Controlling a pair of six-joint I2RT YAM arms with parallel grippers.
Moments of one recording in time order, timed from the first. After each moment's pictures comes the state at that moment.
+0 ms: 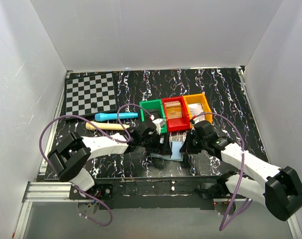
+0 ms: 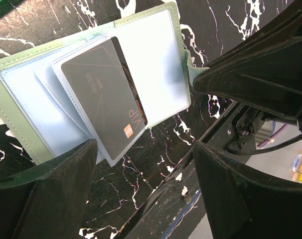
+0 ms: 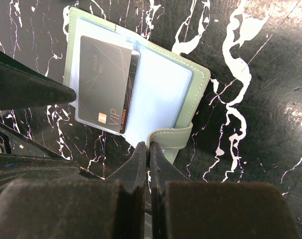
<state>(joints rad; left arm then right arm) -0.93 1.56 0.79 0.02 0.26 -0.67 0.61 1.03 0.51 -0.36 -0.21 0.61</state>
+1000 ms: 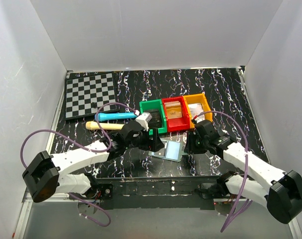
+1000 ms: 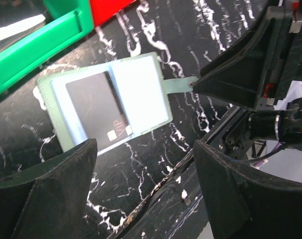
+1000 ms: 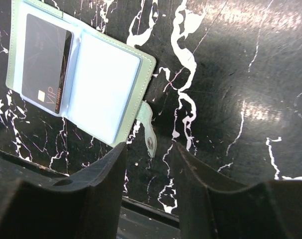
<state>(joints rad) -0.92 1.21 0.68 -0.04 0.08 -0.66 0.61 1.01 0.56 -0.54 -0.08 0.51</state>
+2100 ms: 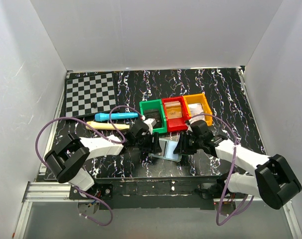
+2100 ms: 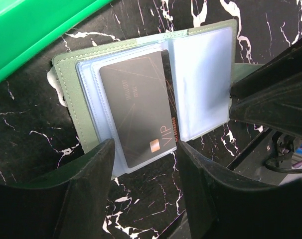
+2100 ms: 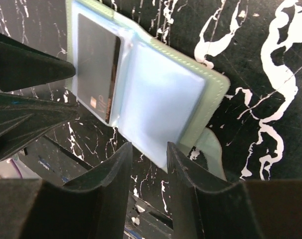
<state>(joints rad) -0.86 1.53 0.68 0.07 0.19 -0.63 0.61 1.16 0.49 -0.24 -0.32 0.65</state>
